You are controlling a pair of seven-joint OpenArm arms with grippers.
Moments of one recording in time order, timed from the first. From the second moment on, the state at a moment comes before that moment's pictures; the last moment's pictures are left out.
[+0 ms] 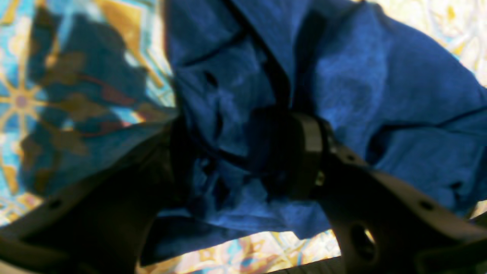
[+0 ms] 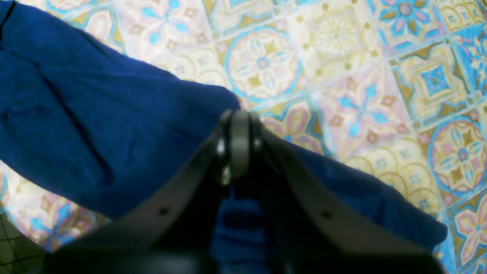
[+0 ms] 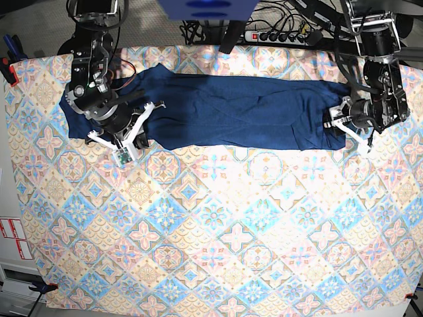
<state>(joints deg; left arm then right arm) 3.5 -19.1 -17.8 71.3 -40.7 -14.1 65.8 -14.2 6.5 4.9 108.2 8.8 26.3 -48.3</state>
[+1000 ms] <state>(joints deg) 8.2 -19.2 -24.5 86.6 -41.6 -22.8 68.2 -14.1 6.4 5.0 108.2 8.7 26.5 -48.3</state>
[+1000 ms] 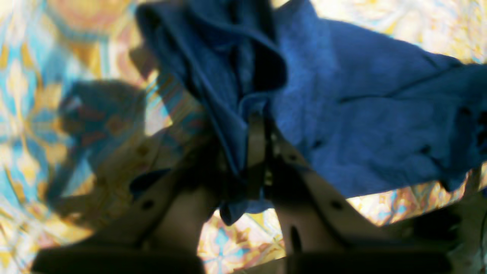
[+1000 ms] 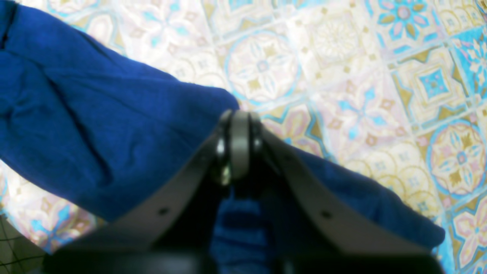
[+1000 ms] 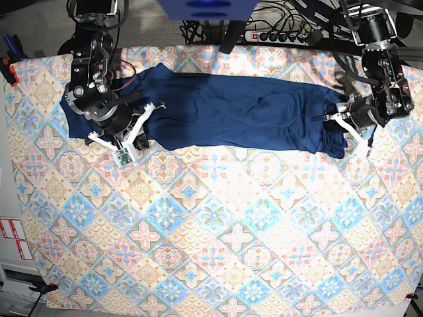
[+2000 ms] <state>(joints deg) 14.8 -7.1 -24.6 104.5 -41.3 -22.7 70.0 -14.1 6.7 4.9 108.2 8.7 26.5 -48.3</state>
